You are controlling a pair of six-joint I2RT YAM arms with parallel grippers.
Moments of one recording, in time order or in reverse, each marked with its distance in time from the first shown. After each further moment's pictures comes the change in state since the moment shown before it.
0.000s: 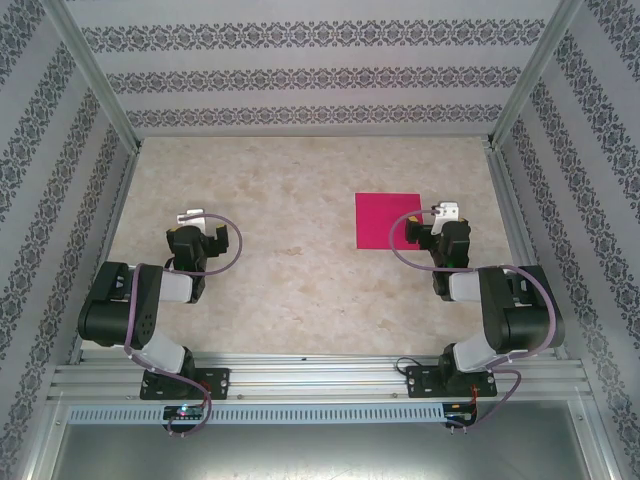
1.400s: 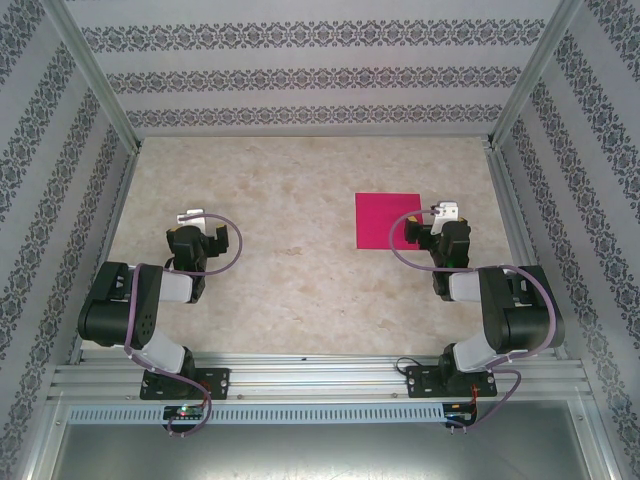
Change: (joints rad) left arm 0.000 0.000 0.000 0.000 0.000 0.000; right arm 0.000 0.000 0.000 0.003 -0.014 0.000
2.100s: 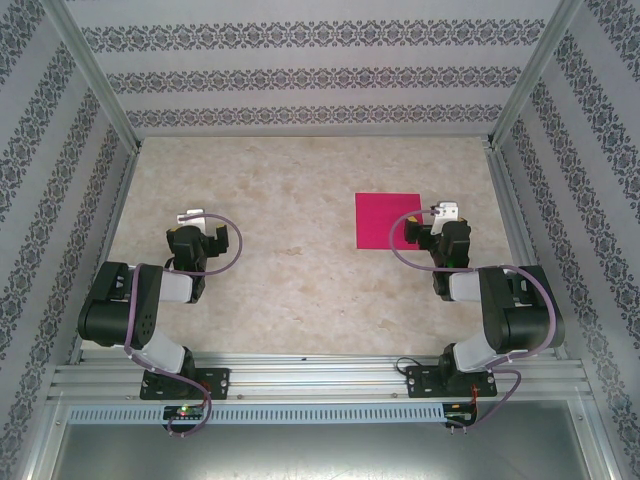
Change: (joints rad) left arm 0.000 0.000 0.000 0.000 0.000 0.000; right arm -0.002 -0.004 -0.002 -0.001 -0.008 0.000
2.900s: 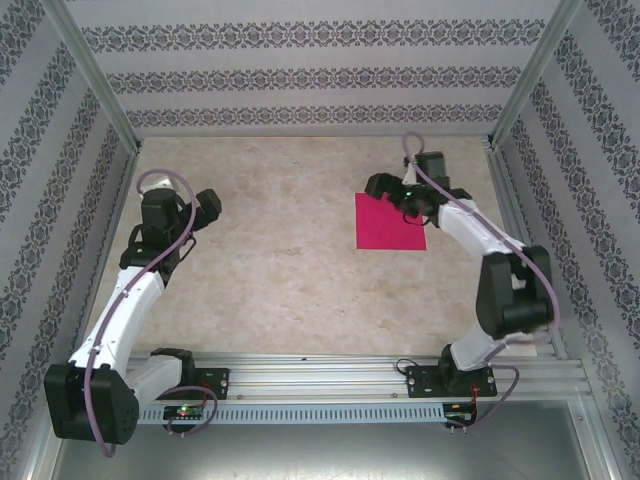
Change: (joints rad) left arm -0.001 -0.514 0.410 -1.040 0.219 -0.493; right arm 0.164 0.148 0.787 -1.127 -0.392 0.556
